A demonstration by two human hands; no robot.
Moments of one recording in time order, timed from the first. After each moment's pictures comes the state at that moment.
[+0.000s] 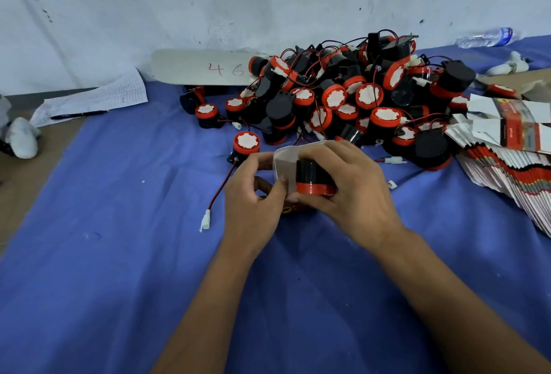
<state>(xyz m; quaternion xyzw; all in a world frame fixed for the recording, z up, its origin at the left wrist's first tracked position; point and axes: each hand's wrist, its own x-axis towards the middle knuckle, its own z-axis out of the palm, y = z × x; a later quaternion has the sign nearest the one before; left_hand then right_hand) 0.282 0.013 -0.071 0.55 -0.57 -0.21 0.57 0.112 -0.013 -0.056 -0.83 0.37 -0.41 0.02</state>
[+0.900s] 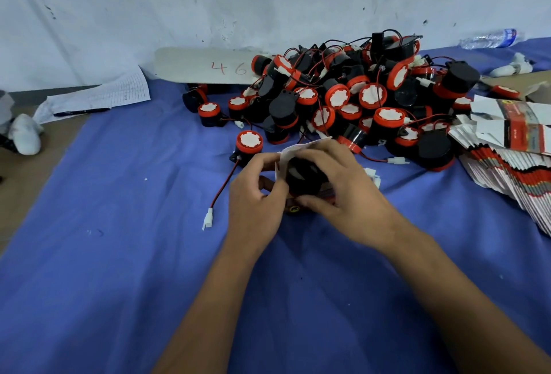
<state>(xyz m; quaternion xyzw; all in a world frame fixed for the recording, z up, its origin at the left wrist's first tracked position) 0.284 0.010 -0.075 0.54 -0.58 -0.21 0.57 0.111 -0.017 -0.058 -0.85 0.36 -0.35 0.15</state>
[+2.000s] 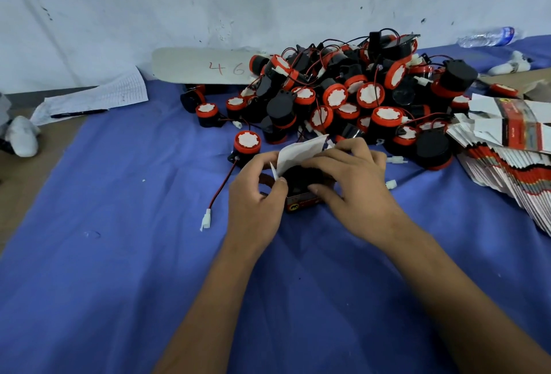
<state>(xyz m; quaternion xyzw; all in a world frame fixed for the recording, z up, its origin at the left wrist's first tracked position) 0.283 0.006 -0.081 0.53 -0.59 -0.23 0.57 0.104 -0.018 -0.059 -0.84 0.46 -0.30 0.00</state>
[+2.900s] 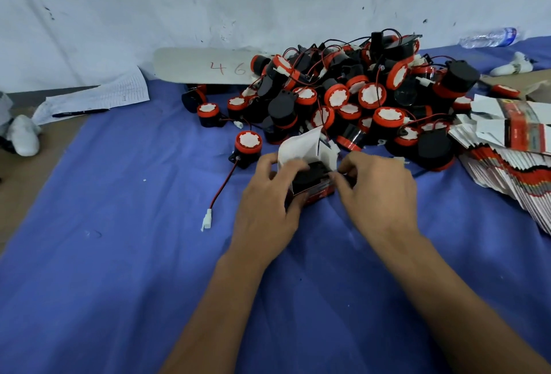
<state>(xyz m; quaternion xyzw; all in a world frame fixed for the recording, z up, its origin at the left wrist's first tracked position) 0.281 0.007 -0.090 0.53 -0.73 -0.04 0.43 0.108 -0.008 -0.048 -0.71 0.63 -0.31 -0.01</state>
